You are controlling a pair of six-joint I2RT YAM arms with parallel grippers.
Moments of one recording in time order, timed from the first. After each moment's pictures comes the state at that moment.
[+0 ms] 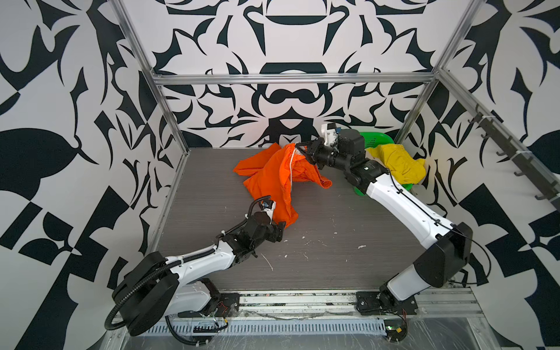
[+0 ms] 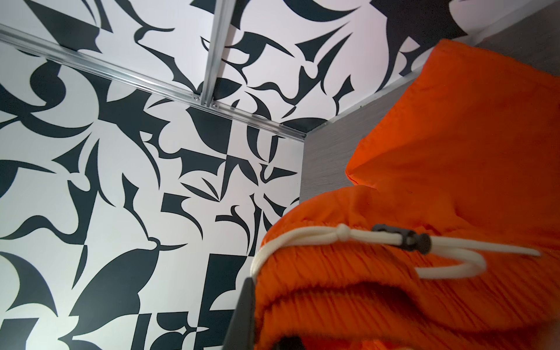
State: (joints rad) left arm -0.82 1.24 0.48 0.18 -0.19 -0.38; right arm 0.52 1.57 1.55 -0.19 -0.38 1.11
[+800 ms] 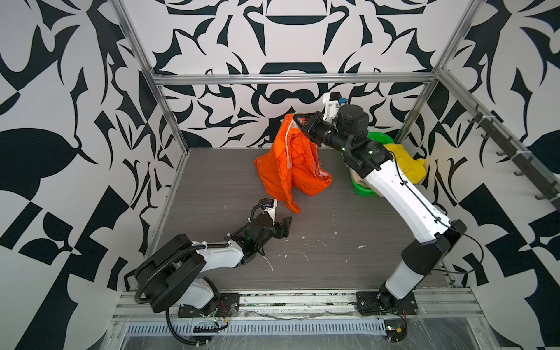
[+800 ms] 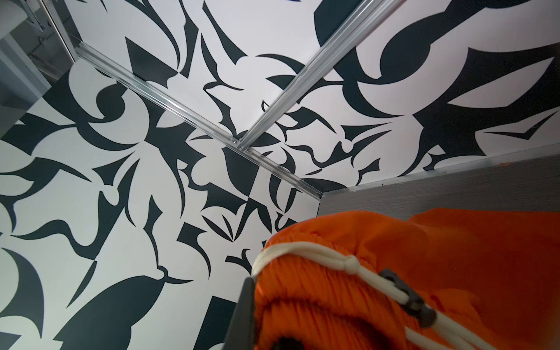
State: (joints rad) left arm -0.84 1.45 0.43 0.58 -0.18 -0.47; right arm 0.60 1.70 1.98 -0.34 -0.19 0.96
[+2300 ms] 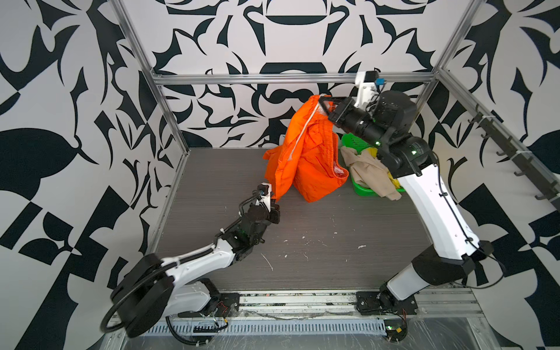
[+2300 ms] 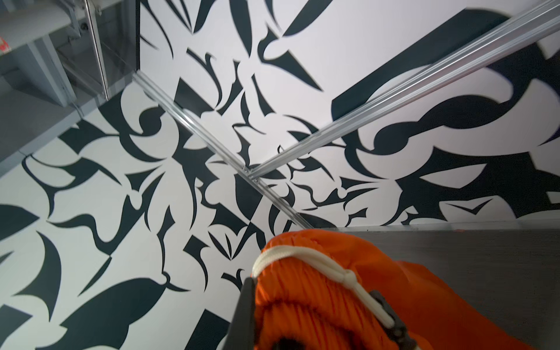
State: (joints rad) left arm -0.82 1.13 0.58 0.30 -0.41 -0.21; right arm 0.46 1.57 2.11 -0.51 -0.22 0.82
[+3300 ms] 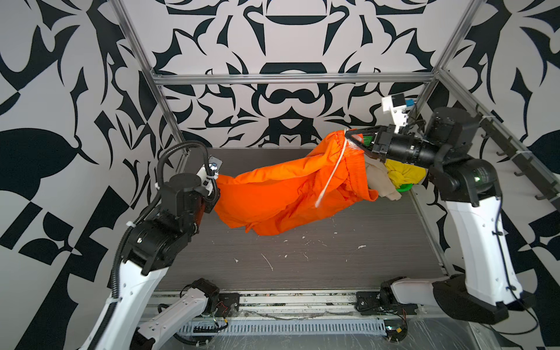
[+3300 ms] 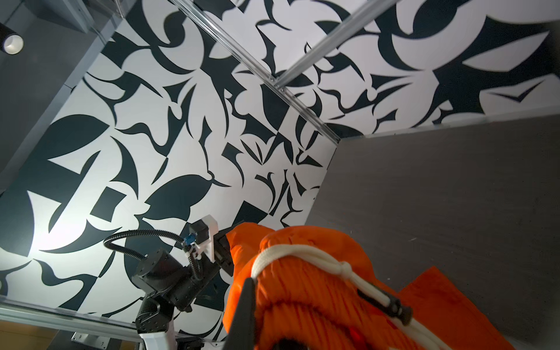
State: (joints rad) left arm -0.44 0.91 1.38 -0.92 -0.47 0.40; right arm 0.28 1.37 1.99 -0.82 -0.75 0.81
